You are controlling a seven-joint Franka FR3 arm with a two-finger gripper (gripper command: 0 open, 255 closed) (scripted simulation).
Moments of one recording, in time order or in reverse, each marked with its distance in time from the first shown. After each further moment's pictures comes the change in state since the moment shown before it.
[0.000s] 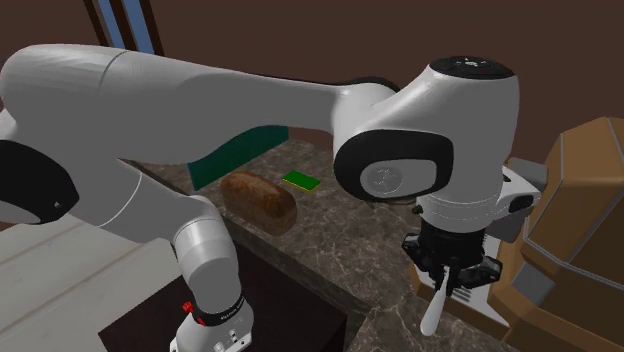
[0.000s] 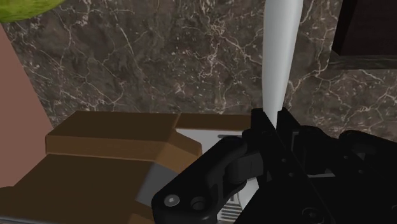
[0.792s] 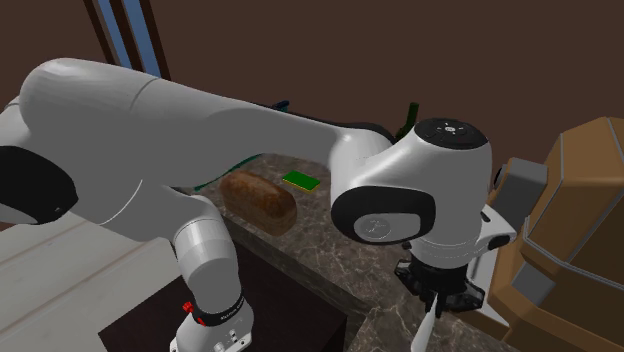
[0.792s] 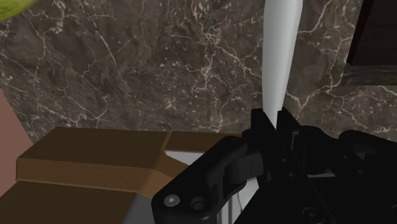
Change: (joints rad) arm -0.008 0.017 -0.053 -0.144 -0.029 0.163 0.003
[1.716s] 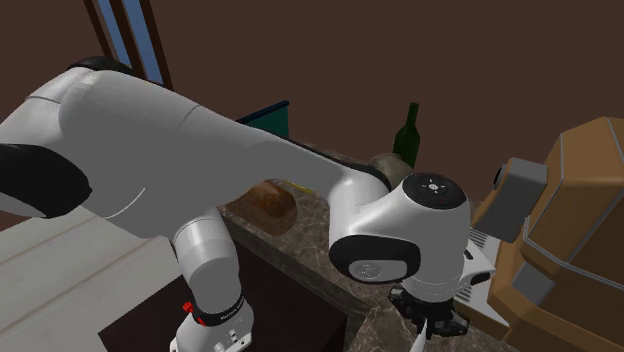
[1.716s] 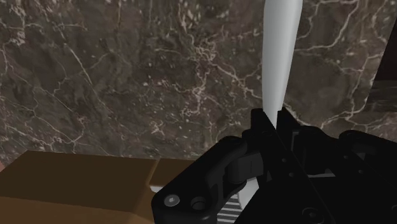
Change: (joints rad) arm 0.019 0.077 -0.093 -0.126 -0.015 0.204 -0.017
